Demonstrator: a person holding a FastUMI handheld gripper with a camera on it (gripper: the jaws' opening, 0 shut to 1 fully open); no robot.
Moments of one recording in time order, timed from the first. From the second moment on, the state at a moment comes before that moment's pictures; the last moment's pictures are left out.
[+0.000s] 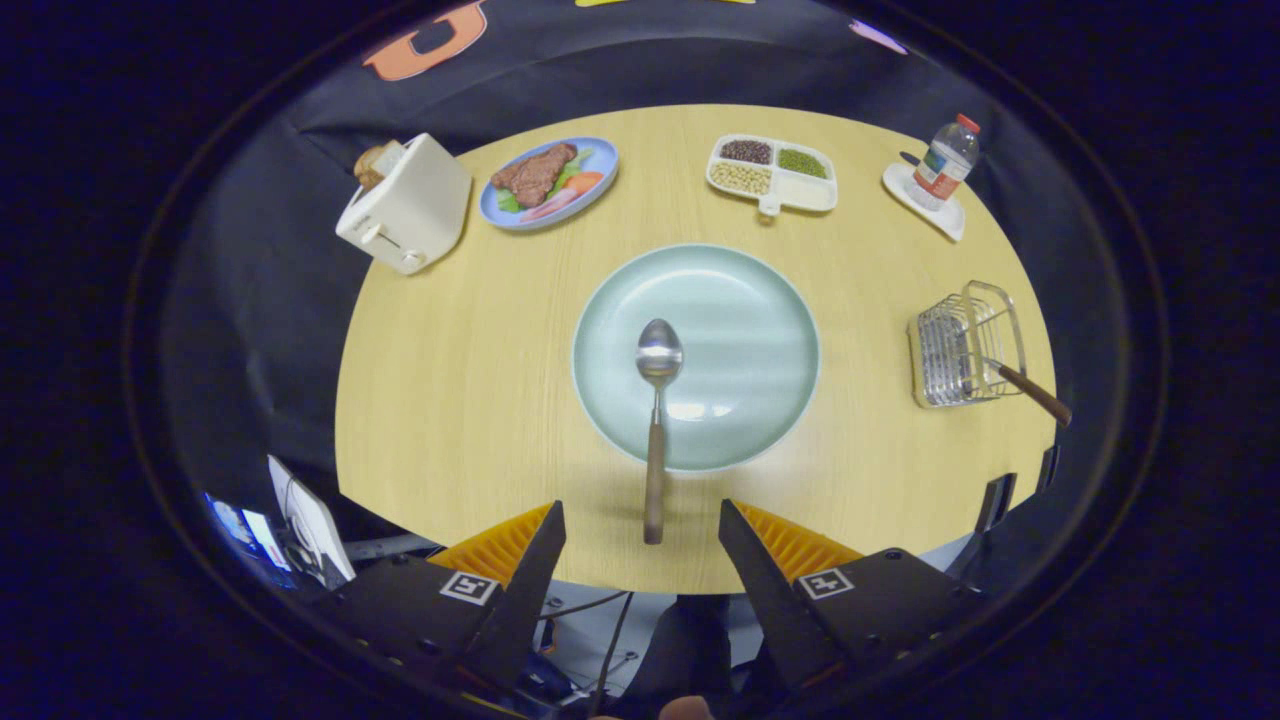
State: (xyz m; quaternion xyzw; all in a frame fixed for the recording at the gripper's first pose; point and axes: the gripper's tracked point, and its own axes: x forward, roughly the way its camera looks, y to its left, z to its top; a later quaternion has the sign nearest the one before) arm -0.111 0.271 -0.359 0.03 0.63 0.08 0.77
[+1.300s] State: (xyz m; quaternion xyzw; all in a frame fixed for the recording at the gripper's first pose) arm -0.116 0.231 -0.347 0.09 0.67 0.08 0.73
